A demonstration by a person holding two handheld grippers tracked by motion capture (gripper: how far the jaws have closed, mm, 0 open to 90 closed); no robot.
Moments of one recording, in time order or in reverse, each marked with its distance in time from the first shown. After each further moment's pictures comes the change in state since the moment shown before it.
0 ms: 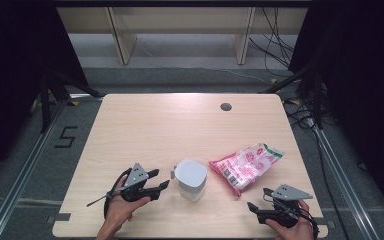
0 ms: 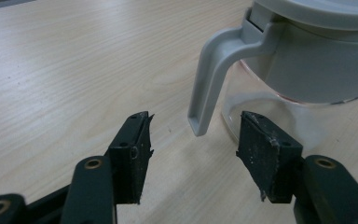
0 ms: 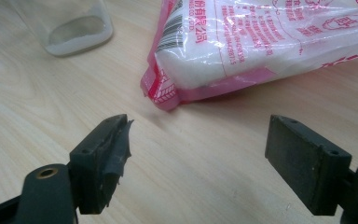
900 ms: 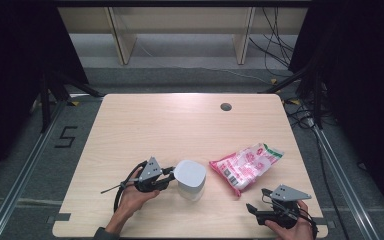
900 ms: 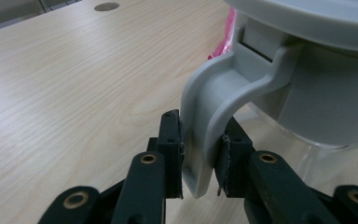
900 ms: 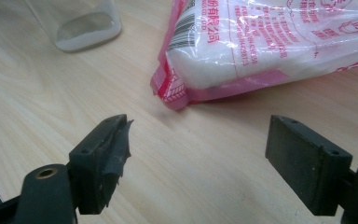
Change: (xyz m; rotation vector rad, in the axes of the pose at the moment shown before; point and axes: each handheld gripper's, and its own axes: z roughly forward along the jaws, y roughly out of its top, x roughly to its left) left arm 0.001 0.008 0.034 -0.009 -0.075 0.119; right arm -0.002 0.000 0.002 -0.011 0.020 -0.077
